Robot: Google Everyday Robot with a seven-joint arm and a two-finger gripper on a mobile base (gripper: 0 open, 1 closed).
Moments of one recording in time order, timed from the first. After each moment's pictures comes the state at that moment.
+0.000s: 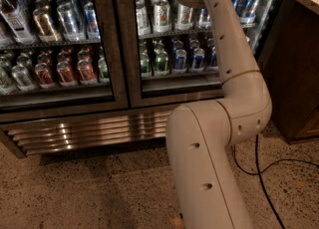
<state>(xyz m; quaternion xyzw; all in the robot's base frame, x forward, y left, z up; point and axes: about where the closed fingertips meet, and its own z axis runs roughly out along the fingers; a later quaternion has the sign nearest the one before) 0.758 0.107 1.050 -0.48 0.47 0.52 0.53</state>
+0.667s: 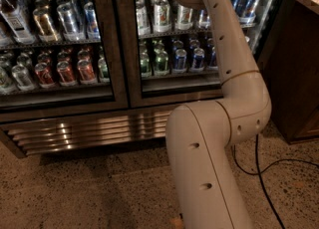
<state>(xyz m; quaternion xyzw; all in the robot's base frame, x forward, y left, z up) 0.760 0.106 1.048 -0.48 0.47 0.52 0.53</state>
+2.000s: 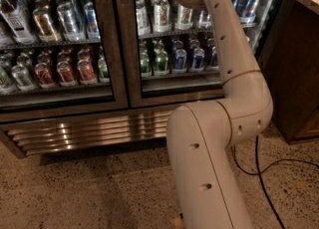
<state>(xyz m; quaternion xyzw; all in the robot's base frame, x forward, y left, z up) 0.758 0.105 1.047 -0.48 0.47 0.52 0.53</state>
